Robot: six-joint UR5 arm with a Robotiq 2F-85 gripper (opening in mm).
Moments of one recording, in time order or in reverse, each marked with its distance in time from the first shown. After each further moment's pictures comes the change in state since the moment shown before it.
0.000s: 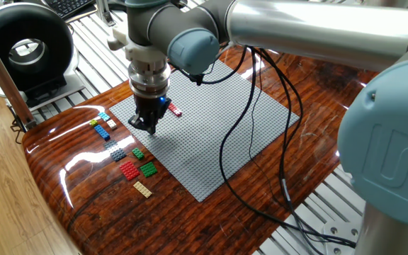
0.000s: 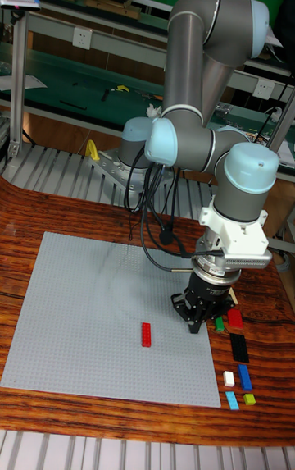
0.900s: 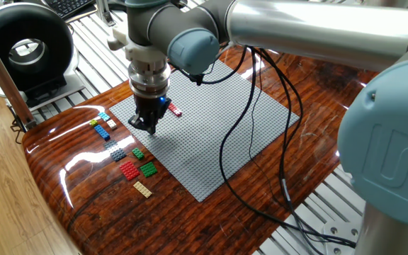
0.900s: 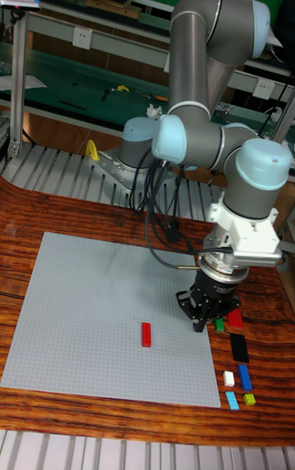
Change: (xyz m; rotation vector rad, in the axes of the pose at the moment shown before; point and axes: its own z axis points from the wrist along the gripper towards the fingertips) arm -0.006 0.010 -0.012 0.021 0.009 0.022
